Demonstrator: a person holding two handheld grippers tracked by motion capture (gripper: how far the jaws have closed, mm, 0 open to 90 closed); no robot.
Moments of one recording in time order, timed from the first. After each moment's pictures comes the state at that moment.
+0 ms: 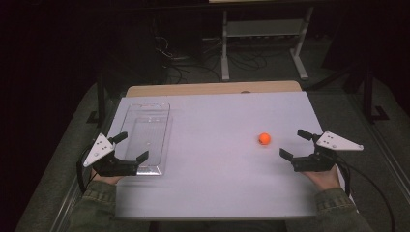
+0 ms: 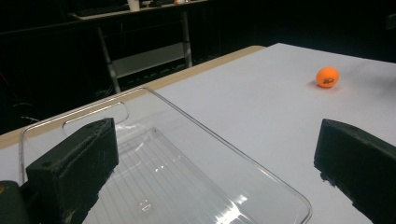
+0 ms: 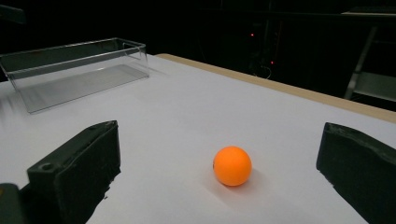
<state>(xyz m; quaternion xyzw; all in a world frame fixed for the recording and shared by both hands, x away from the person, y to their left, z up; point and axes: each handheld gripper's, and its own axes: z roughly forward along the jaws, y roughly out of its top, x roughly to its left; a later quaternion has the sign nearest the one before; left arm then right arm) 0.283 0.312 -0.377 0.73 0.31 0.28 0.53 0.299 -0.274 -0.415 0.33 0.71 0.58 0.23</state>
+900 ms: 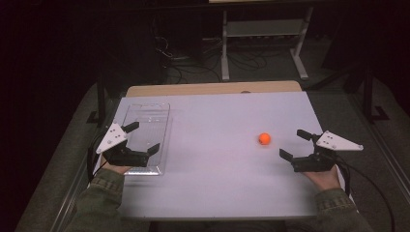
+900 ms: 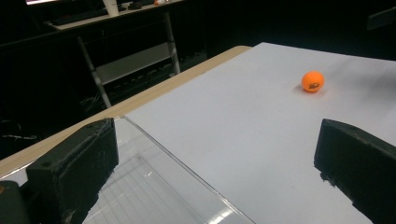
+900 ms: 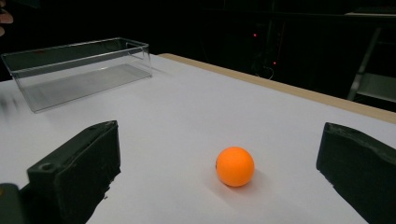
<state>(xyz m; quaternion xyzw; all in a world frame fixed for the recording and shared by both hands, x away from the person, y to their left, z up) 0.302 0.281 -0.352 0.76 0.27 0.28 0.52 0.299 -0.274 -0.415 0.33 0.71 0.58 0.23</state>
